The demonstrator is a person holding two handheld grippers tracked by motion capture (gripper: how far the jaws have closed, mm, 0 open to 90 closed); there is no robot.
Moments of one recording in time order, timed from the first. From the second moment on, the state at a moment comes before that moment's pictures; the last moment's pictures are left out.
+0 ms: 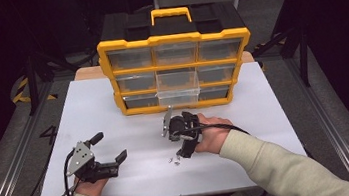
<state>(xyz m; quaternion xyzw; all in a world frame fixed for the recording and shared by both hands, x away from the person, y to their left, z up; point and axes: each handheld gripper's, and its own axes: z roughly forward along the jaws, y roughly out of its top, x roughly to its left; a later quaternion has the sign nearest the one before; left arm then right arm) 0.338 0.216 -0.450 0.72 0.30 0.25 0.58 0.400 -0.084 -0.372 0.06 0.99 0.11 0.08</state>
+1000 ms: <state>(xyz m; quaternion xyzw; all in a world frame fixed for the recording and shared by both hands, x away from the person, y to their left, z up) 0.338 0.216 -0.451 0.72 0.31 0.25 0.57 0.403 -0.068 -0.418 0.04 1.00 0.06 0.03</state>
